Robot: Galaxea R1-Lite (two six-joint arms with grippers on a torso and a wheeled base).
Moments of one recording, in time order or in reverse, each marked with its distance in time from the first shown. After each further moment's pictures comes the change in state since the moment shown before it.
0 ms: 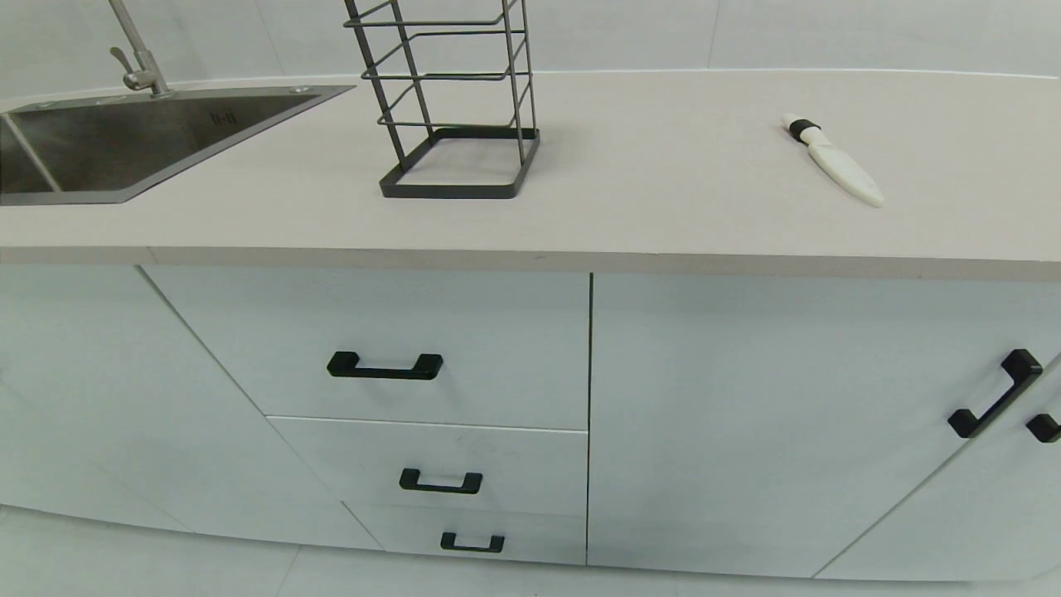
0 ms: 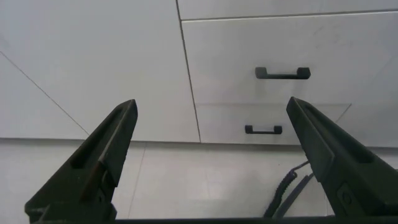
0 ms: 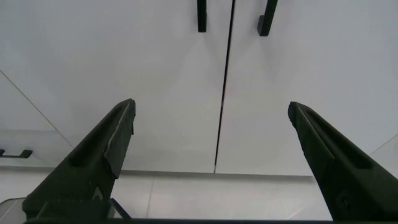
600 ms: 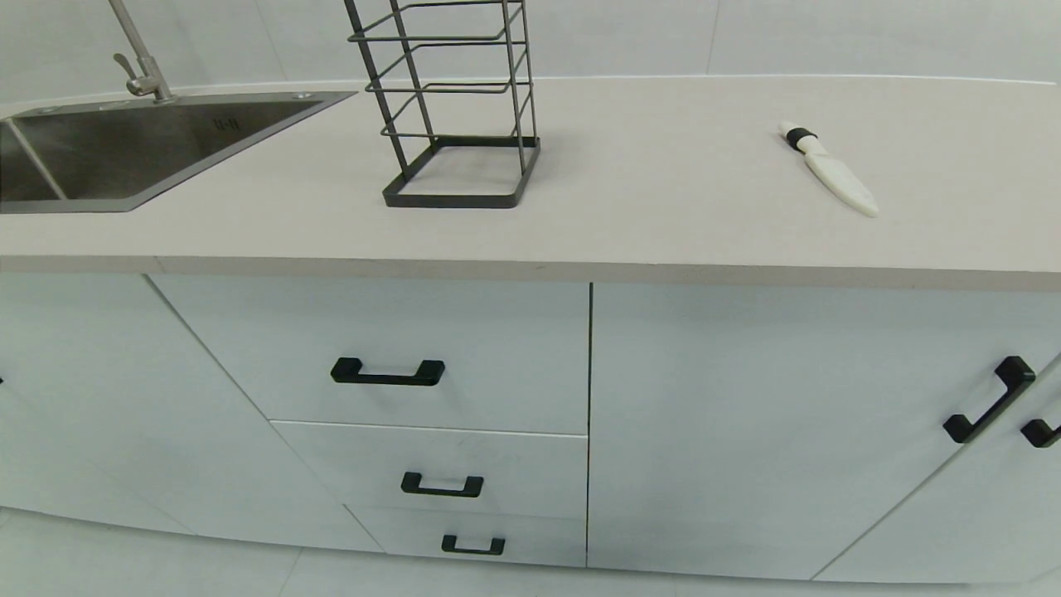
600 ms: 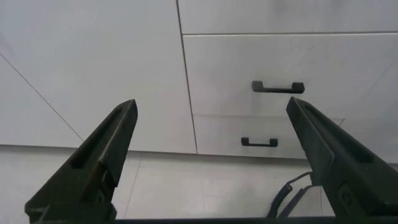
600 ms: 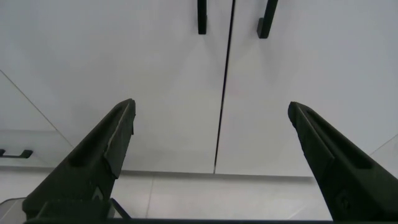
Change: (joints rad) left arm -0.009 -0.043 0.000 0.001 0.009 -0.018; right arm 0.000 0.001 0.000 0.000 0.001 -0.003
